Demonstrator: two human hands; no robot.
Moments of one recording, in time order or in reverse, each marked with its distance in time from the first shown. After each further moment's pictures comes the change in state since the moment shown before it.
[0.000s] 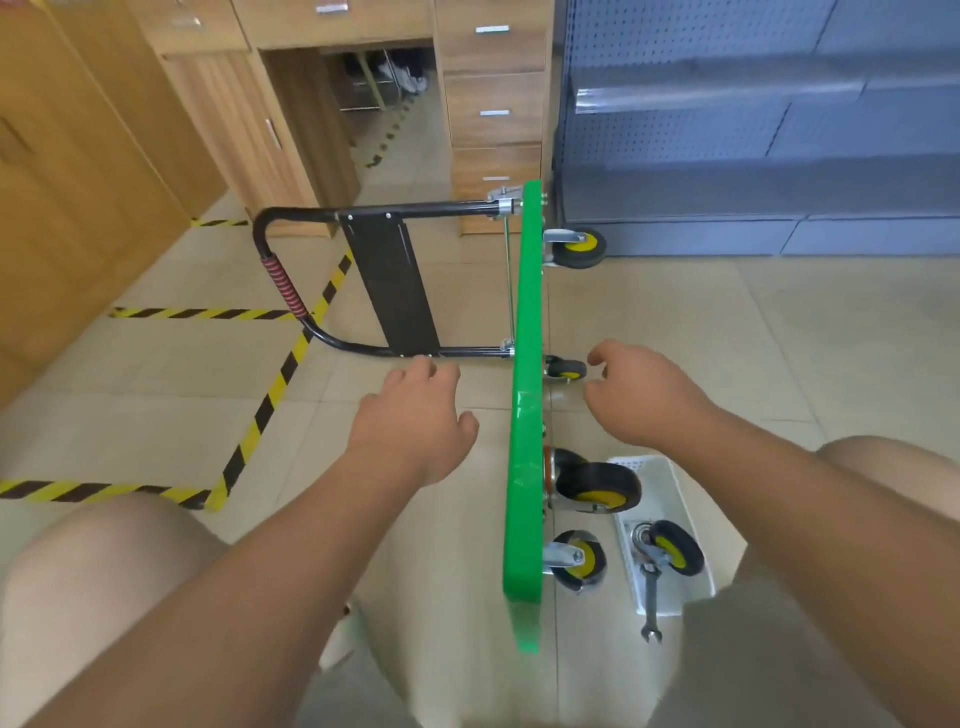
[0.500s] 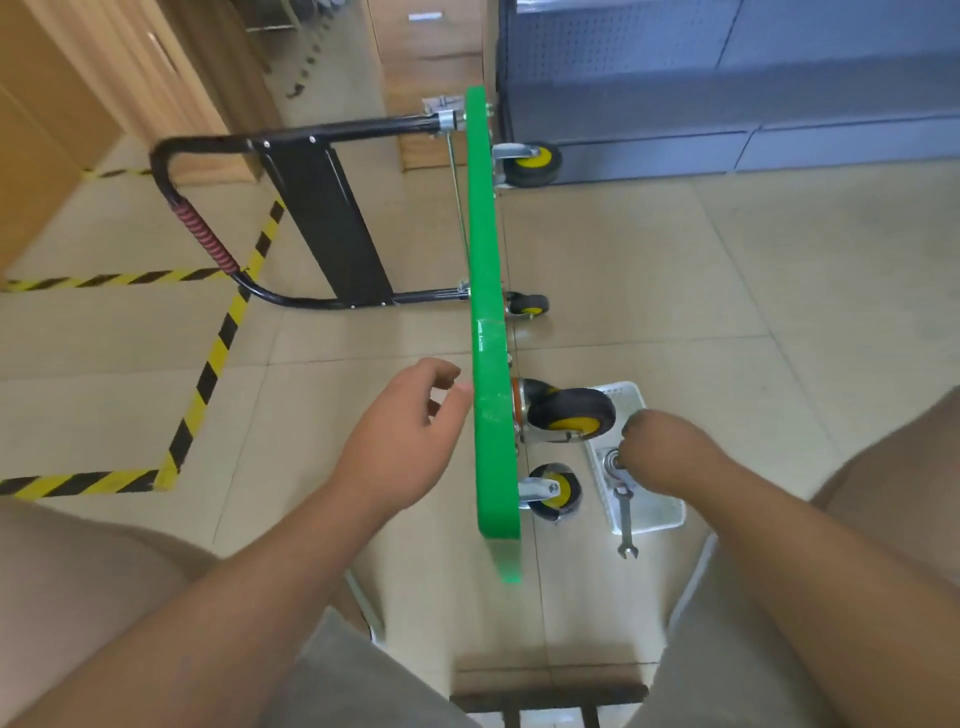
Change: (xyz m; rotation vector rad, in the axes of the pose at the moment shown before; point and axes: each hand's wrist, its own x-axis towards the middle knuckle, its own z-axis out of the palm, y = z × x) left_hand -0.036 0.008 0.065 -0.730 0.008 0.084; right_hand -0.048 0.098 0.097 -0.120 -0.325 0.375
